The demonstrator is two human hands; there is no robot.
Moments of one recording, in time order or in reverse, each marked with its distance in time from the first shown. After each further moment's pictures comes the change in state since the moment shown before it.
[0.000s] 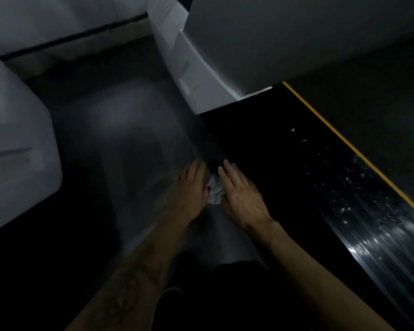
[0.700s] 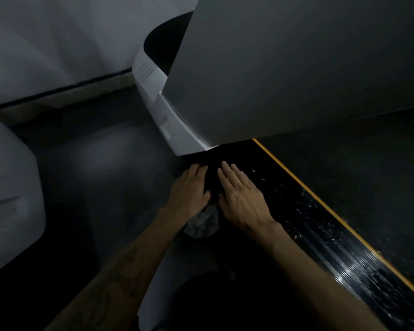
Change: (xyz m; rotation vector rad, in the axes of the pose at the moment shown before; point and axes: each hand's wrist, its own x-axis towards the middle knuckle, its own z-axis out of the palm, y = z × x) left_hand 0.053 0.081 -0.092 -0.015 0.040 0.126; right_hand 0.017 0.022 -0.119 -0.181 0.098 0.057
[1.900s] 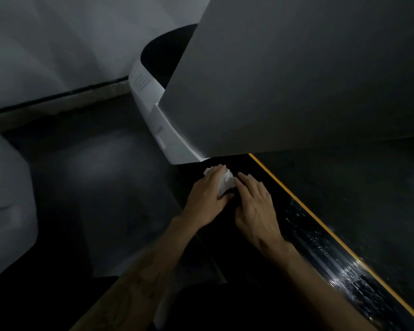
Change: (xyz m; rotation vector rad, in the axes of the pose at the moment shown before) left_hand 0.006 0.044 0.003 -0.428 0.116 0.181; right_hand -0.036 0.008 -0.036 0.240 0.166 0.205
